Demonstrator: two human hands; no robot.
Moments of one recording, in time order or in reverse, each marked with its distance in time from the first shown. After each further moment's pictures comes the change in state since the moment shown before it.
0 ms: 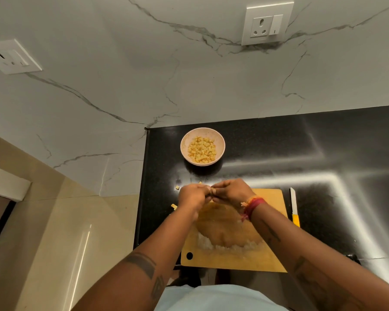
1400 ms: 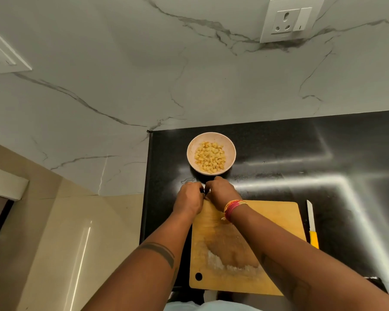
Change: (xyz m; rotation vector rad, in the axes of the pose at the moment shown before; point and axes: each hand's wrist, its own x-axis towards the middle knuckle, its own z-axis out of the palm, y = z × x) left_hand 0.082 0.018 -0.028 1.125 0.069 0.458; right_hand 0.085 -0.007 0.048 -1.305 0.113 -0.398
